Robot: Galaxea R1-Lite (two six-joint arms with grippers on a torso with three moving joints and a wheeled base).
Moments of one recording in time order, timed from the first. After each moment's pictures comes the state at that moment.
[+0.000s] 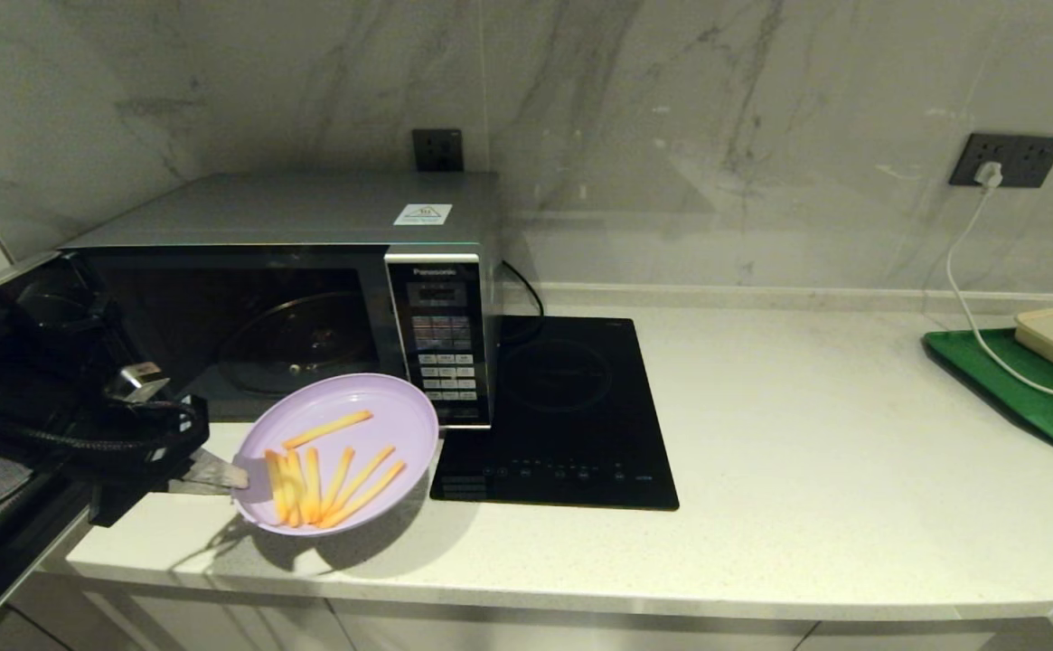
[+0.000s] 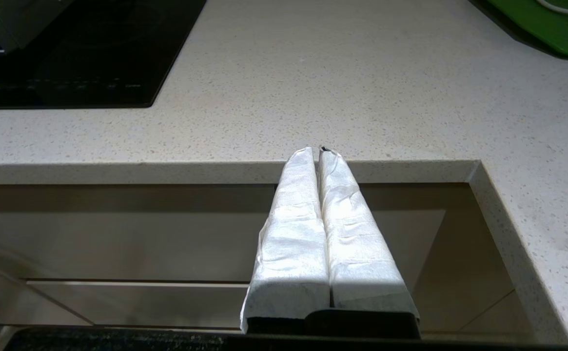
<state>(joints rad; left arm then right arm) 0.17 1.75 -1.24 0.69 -0.46 -0.46 0.00 0.00 -0.06 0.14 -0.04 0.09</state>
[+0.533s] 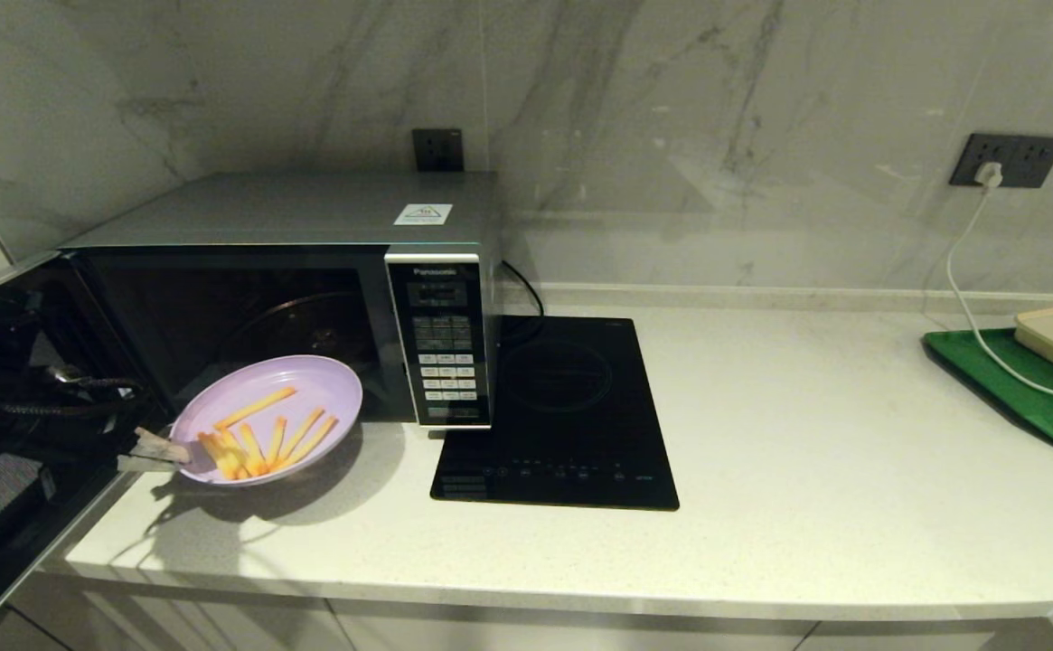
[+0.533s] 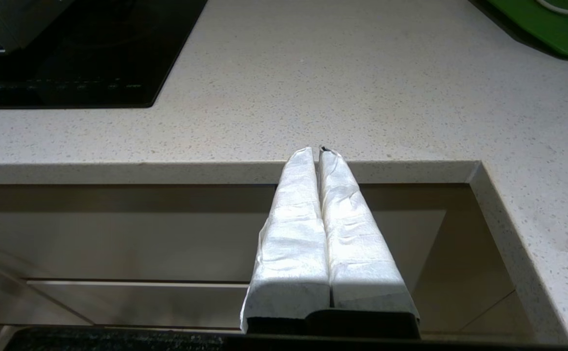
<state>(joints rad) 0.35 1.90 -1.40 0.69 -0.46 -0.57 0.00 0.00 -0.06 0.14 -0.04 0.09</state>
